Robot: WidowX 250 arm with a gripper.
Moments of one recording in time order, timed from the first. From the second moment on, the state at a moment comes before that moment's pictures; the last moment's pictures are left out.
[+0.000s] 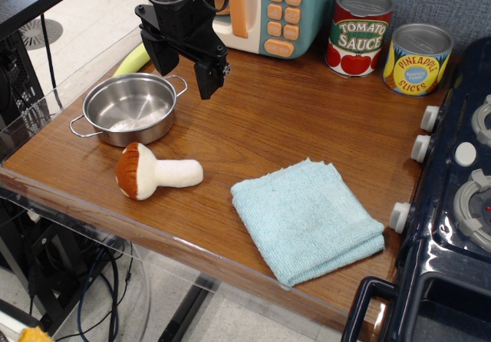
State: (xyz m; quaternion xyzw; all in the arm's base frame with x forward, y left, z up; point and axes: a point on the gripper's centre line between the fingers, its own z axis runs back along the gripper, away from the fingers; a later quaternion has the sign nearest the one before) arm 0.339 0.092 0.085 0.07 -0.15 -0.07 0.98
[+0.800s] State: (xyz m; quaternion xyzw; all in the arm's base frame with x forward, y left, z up) arm 0.355 0.122 0.084 0.06 -0.13 -0.01 0.99
